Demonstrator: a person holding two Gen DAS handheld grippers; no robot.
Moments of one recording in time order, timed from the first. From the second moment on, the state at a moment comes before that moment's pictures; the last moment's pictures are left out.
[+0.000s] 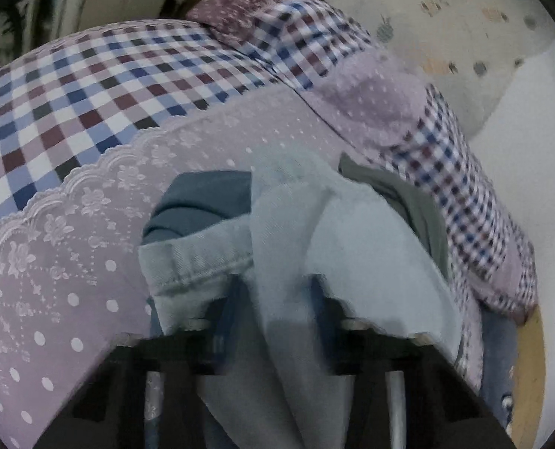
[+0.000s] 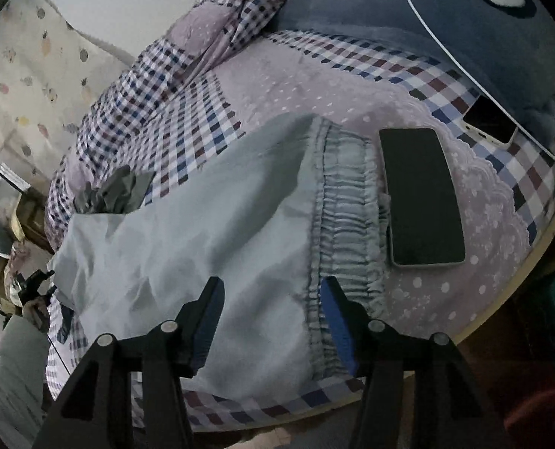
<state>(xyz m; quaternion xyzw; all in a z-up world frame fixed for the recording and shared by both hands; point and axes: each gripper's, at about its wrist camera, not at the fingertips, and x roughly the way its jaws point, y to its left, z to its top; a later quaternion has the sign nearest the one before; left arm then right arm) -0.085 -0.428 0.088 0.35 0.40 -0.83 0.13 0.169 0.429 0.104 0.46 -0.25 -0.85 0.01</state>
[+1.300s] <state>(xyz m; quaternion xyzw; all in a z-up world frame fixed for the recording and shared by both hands) -0.065 -0.443 0.068 0.33 0.44 -0.83 0.12 0.170 0.396 0.102 0.48 -0.24 -0.84 0.00</state>
